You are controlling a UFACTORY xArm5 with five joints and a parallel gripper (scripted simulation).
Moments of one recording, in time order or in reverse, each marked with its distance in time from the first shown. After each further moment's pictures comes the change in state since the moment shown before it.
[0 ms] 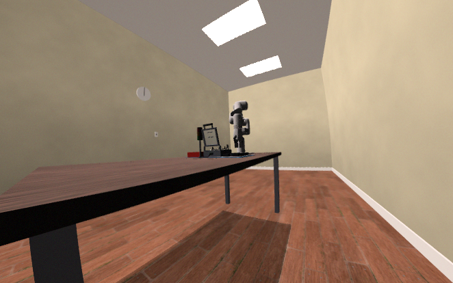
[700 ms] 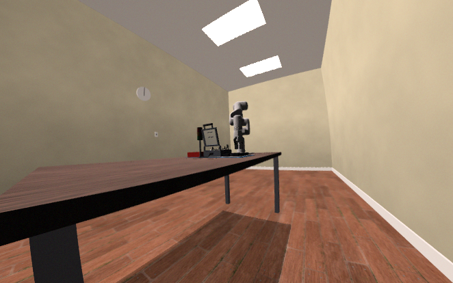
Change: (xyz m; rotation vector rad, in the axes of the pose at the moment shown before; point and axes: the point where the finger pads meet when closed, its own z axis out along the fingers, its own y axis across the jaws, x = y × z) arm 0.000 0.000 0.013 0.000 0.000 0.000
